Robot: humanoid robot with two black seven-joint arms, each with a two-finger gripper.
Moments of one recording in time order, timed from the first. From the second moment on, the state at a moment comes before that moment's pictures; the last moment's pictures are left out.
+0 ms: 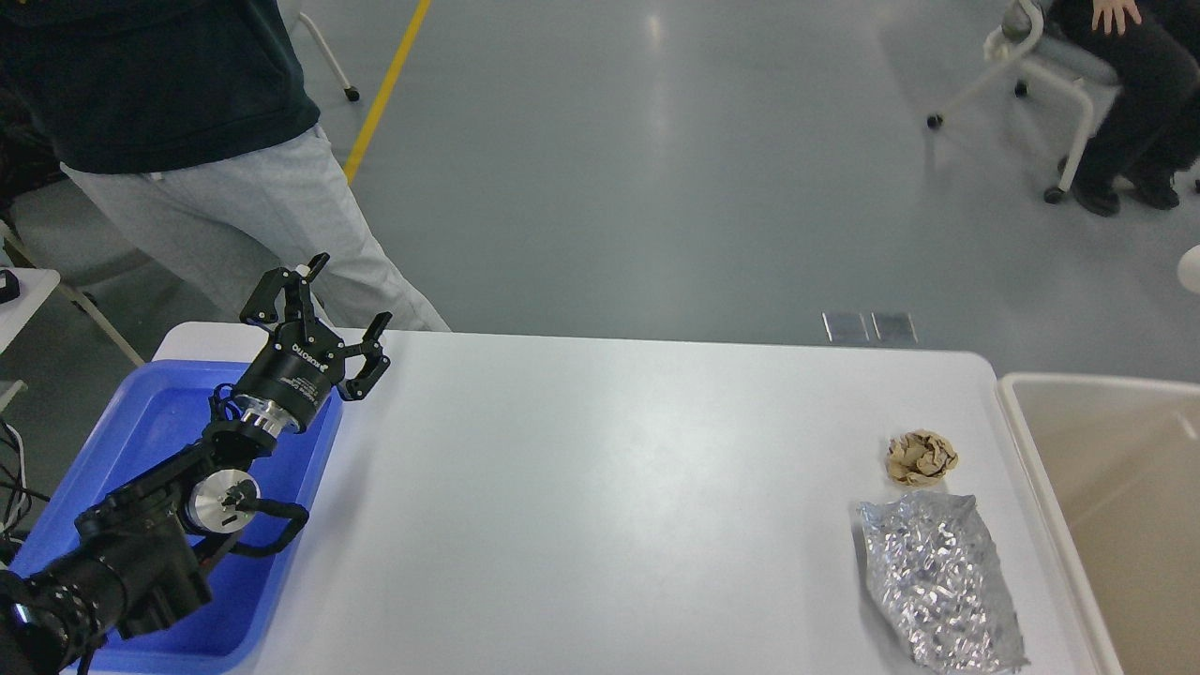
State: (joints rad) left arm -0.66 0.33 -0.60 -0.46 0.07 -0.61 -0.61; right arm 1.39 -0.98 -0.76 0.93 0.41 -0.14 0.20
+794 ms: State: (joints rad) left arm -0.66 0.33 -0.60 -0.46 0.07 -0.61 -0.61; right arm 0.71 -0.58 0.06 0.23 0.50 -0.18 -0.07
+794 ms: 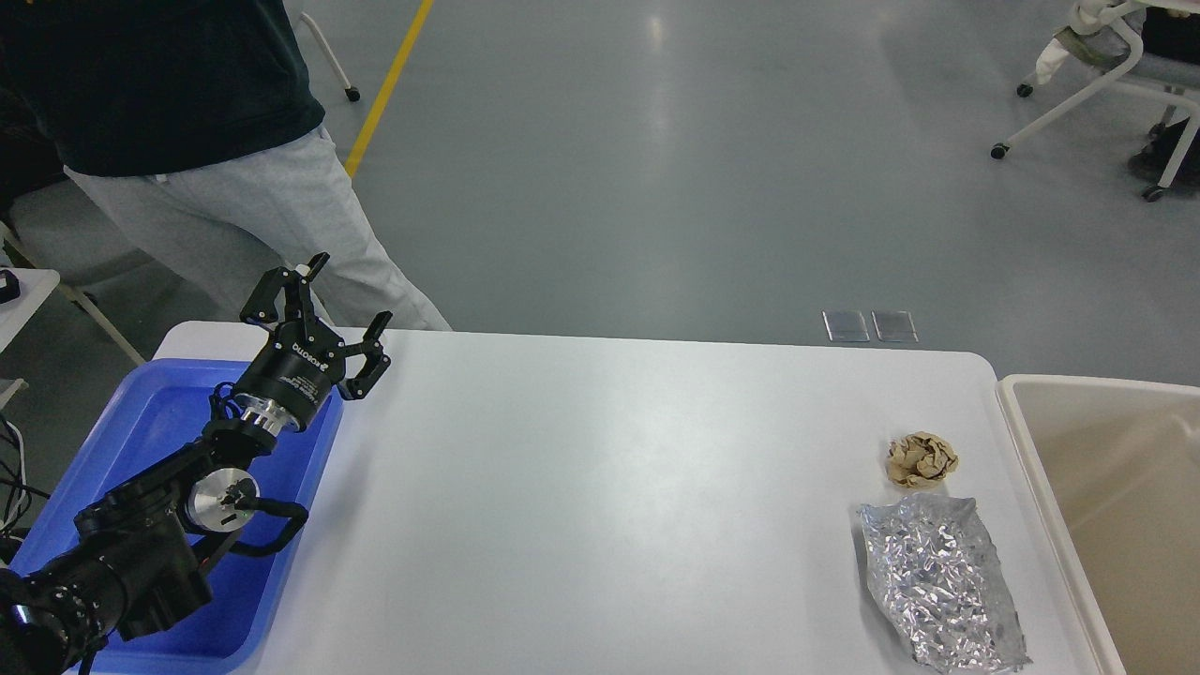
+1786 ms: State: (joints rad) left arm -0.66 0.33 -0.60 -0.46 0.07 -0.61 -0.61; right arm 0.59 -0.50 0.11 0.17 0.45 -0.13 -0.11
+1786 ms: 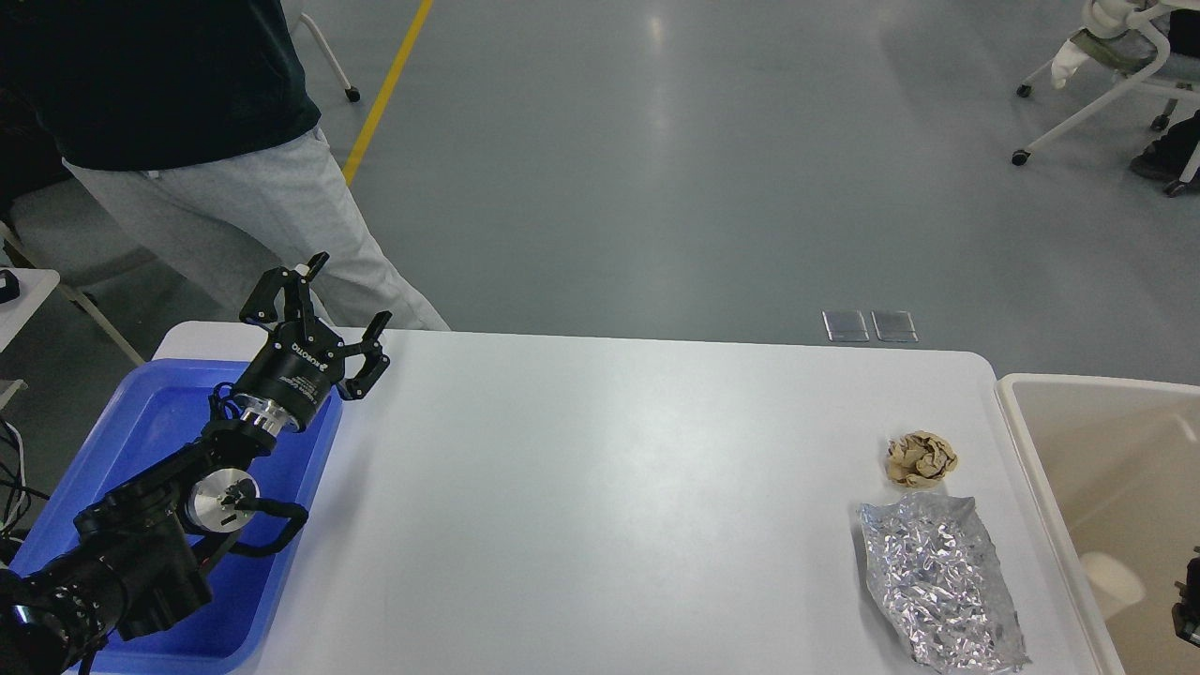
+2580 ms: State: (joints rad) left arm -0.66 0.33 -0.60 -0.46 0.07 -0.61 -0.61; right arm 0.84 -0.66 0.38 0.49 0.32 0.12 -0.09
